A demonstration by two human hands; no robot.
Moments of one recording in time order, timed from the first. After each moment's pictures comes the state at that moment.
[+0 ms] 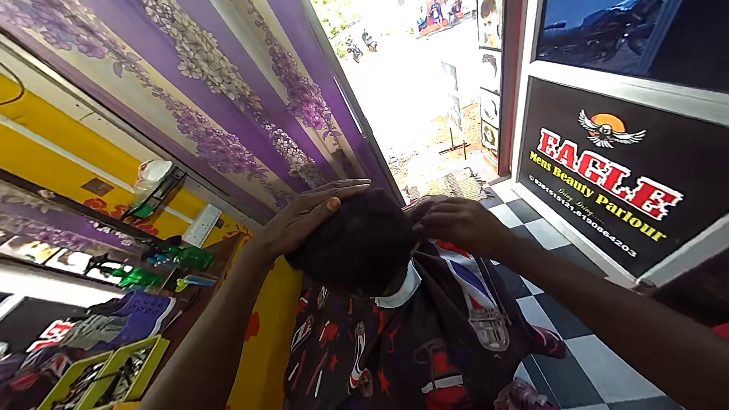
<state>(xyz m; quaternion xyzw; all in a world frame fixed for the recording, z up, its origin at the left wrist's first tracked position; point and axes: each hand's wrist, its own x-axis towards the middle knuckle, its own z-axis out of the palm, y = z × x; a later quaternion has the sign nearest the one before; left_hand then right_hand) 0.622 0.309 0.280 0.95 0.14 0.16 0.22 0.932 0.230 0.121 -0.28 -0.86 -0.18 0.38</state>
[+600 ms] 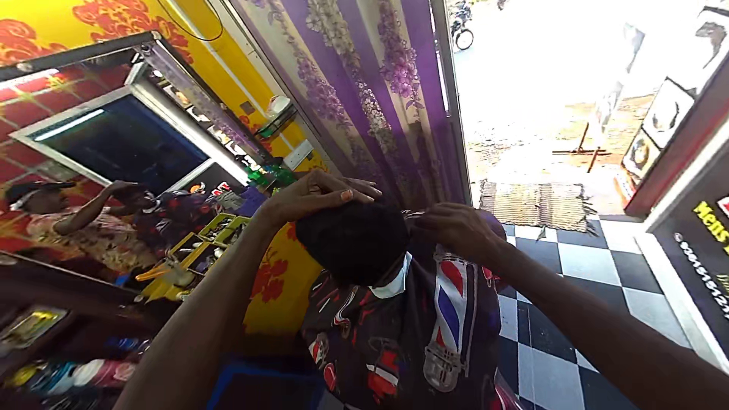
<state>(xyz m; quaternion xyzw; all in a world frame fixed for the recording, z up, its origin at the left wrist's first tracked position) 0.646 0.276 0.306 0.90 0.29 0.15 0.30 0.943 0.315 0.120 -0.05 -0.88 -0.07 0.46</state>
